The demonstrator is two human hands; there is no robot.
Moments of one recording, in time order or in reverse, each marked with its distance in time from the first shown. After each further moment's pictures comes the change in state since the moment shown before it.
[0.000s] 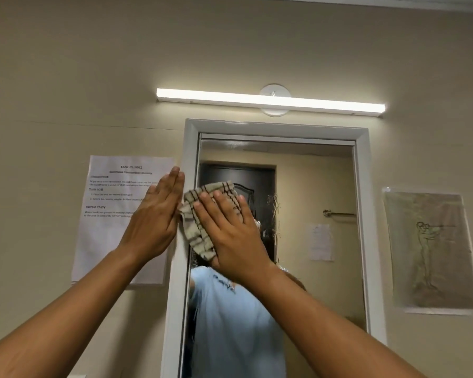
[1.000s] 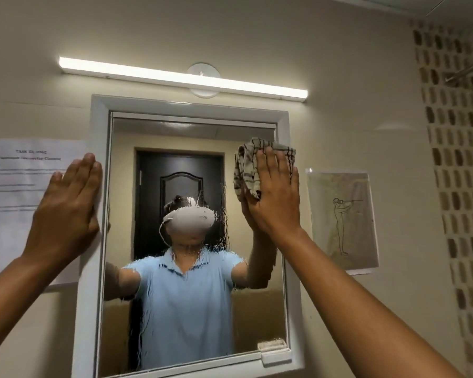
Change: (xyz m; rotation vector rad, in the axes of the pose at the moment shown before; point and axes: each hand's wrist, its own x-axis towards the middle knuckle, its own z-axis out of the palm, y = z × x) left_hand 0.002 0.017 0.020 0.214 0.120 0.008; right_hand -0.081 0.167 -0.051 -0.051 0.102 0.607
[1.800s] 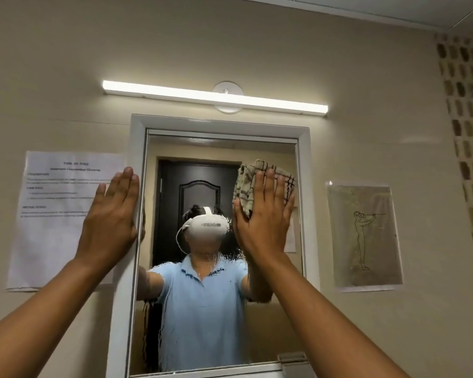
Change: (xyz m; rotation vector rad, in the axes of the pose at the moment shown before) left_hand -0.002 0.018 -0.014 0.071 -0.034 -0.049; right_hand -0.019 -0.068 0.020 0.081 -0.012 0.134
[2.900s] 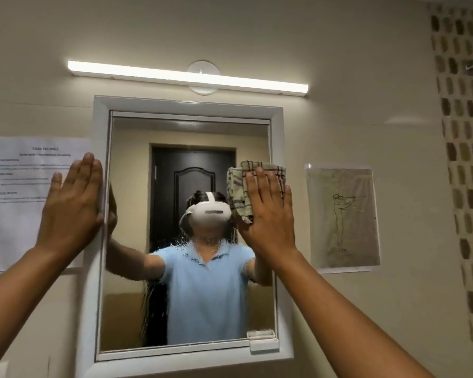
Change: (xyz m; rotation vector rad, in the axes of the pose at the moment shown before) left_hand -0.005 0.004 0.005 0.043 -0.066 -0.073; right_hand -0.020 0.083 -0.029 -0.095 -0.106 -0.230
